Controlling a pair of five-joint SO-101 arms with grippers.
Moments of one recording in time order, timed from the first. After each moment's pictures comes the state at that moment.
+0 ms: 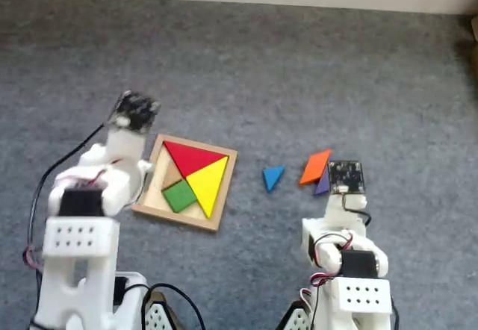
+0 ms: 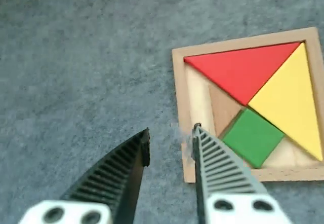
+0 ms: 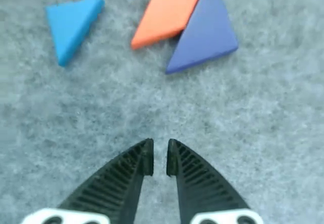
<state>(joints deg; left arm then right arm) -9.4 -55.7 57.1 61.1 -16.0 -4.6 -81.0 84.4 62.4 6.0</state>
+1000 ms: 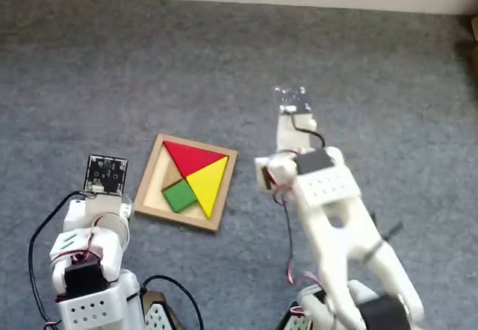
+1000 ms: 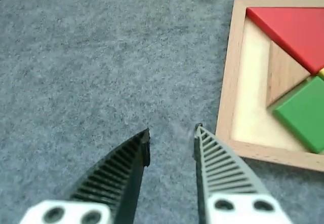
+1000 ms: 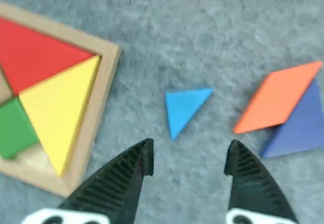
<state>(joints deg) -21.5 -101.1 90.0 66.2 -16.0 -25.9 -19.5 38.5 57.2 -12.4</state>
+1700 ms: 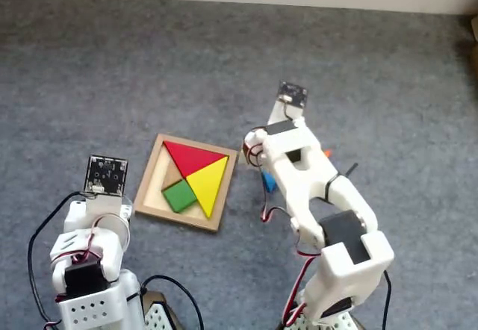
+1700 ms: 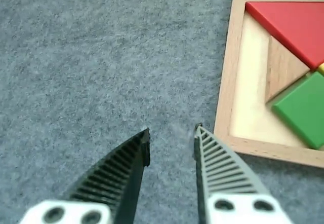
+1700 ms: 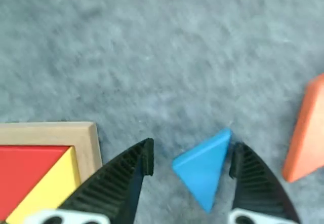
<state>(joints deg) -21.5 -101.1 90.4 66.5 -16.0 -25.6 11.8 21.7 49.9 -32.8</state>
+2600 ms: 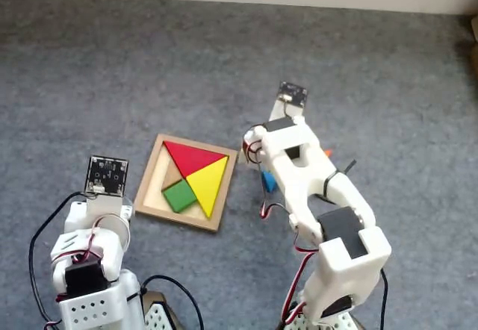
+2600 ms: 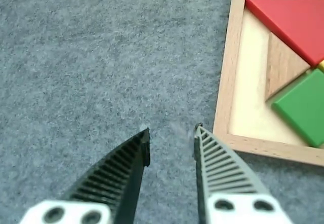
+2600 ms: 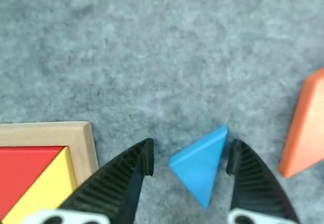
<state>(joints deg) -21.5 -101.1 90.6 66.5 -16.0 -25.3 13.5 19.6 54.2 -33.3</state>
